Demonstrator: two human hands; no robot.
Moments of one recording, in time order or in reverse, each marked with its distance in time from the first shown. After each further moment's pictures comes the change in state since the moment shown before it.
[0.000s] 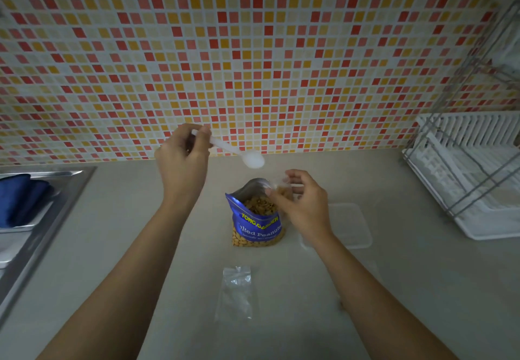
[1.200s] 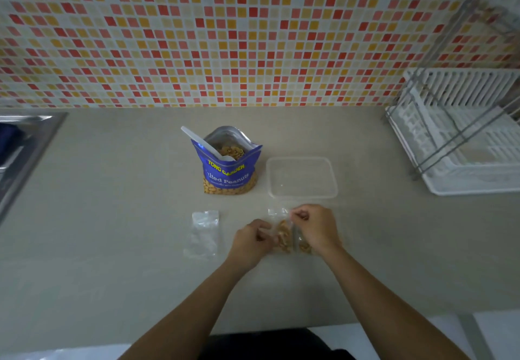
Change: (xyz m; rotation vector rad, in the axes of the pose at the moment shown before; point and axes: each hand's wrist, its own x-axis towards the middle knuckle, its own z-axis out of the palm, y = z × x) left_hand -0.239 -0.085 0.088 0.160 -0.789 -0.607; right_hand -0.075 0.127 -0.086 -0.477 -0.233 0.291
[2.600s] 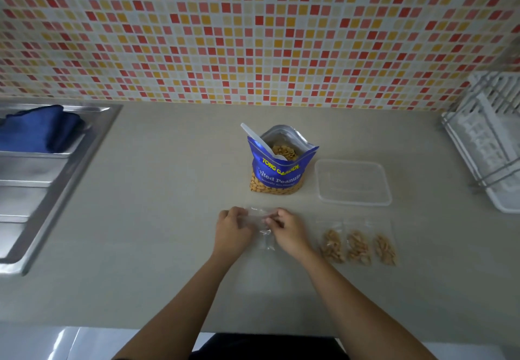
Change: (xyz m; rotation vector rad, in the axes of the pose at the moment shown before) left_hand 0.002 -0.057 -0.104 0.094 0.391 -0.085; right_hand -0.014 -0.076 0.130 0.393 -0.320 -0.008
